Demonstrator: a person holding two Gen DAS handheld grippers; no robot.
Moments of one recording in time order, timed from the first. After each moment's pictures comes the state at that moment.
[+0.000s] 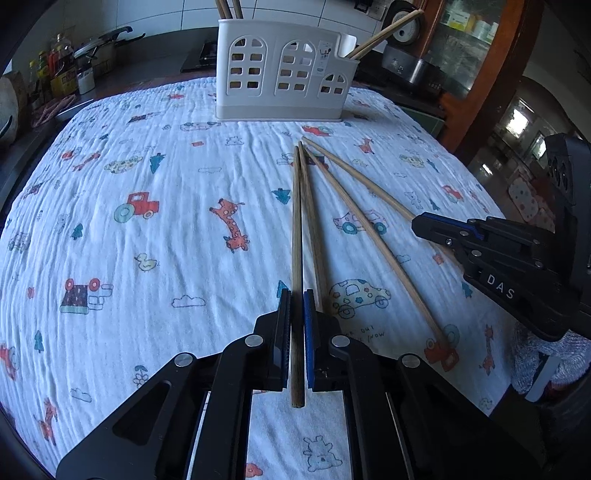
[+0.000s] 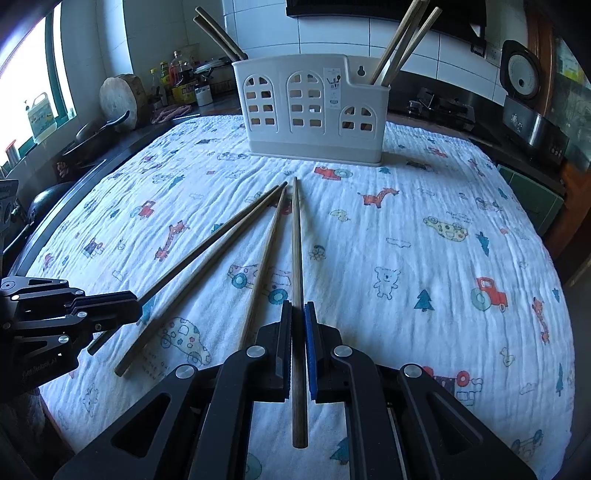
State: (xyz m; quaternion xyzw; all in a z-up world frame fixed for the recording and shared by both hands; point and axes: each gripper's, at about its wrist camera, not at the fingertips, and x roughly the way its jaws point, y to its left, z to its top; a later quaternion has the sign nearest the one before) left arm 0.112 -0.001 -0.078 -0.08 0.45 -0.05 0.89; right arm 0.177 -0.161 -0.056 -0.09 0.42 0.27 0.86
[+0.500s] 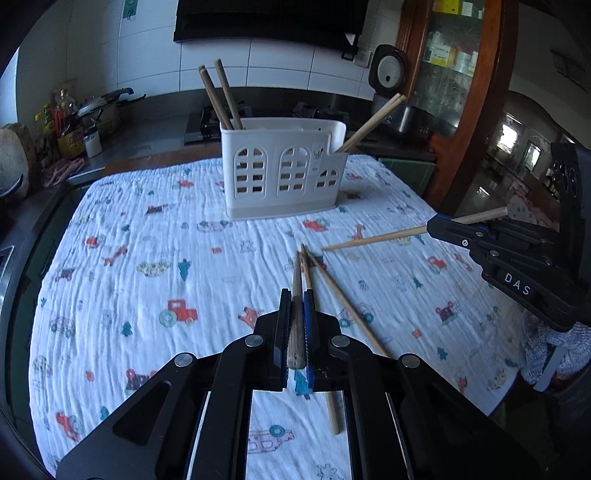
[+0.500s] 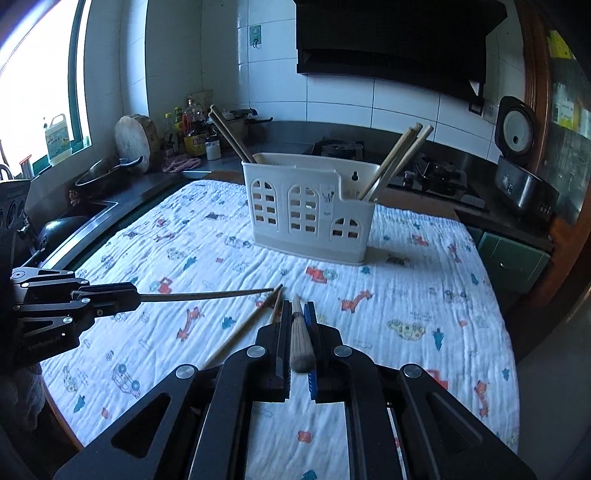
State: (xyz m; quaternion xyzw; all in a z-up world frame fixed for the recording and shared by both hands) left arm 0.126 0.015 0.009 -0.05 0.37 -0.05 0.93; right arm 0.187 -0.166 0.034 -0.09 0.32 0.29 0.90
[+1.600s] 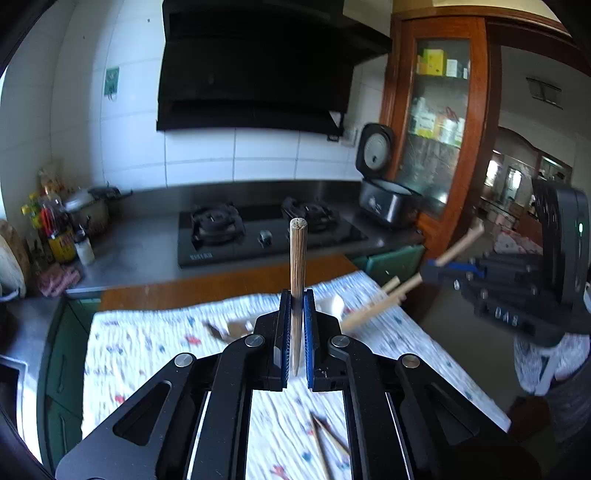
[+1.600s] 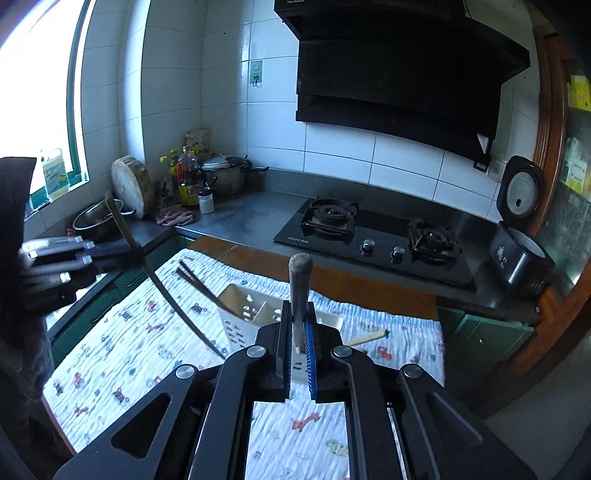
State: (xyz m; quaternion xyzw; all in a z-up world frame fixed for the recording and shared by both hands) left arm 0.234 0.043 0.187 -0.04 0.25 -0.07 0.97; right arm 0.296 -0.153 0.199 -0.11 0.29 0.30 0.90
